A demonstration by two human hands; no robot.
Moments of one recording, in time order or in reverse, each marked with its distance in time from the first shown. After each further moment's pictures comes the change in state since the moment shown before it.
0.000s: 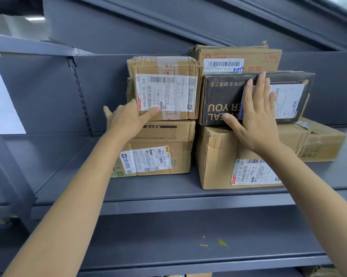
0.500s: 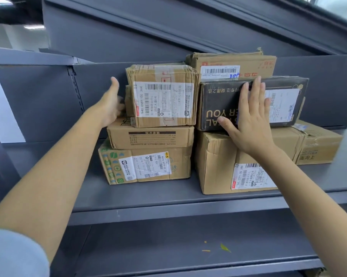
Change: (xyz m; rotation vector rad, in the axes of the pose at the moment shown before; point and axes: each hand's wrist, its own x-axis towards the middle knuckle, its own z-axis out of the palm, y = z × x) left_hand 0.068 -0.035 -0.028 -0.984 -0.312 -0.387; right_hand 0.004 -0.013 0.000 0.023 -0.012 0.066
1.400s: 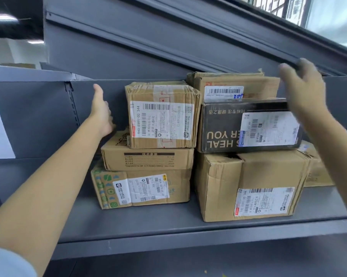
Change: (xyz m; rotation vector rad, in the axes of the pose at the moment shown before) left_hand 0.031 0.010 -0.003 -0.365 0.156 0.013; right_hand 0.085 0.043 -0.073 0.526 0.224 0.438
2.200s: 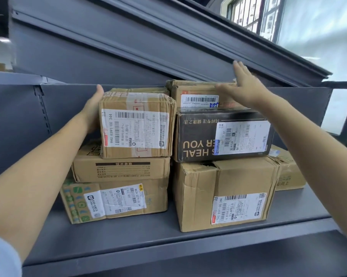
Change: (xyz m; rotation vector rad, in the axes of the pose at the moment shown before) left_hand 0.006 0.012 0.040 0.149 -0.285 0.087; right_hand 0.054 -0.006 0.020 -0.490 -0.416 -0.239
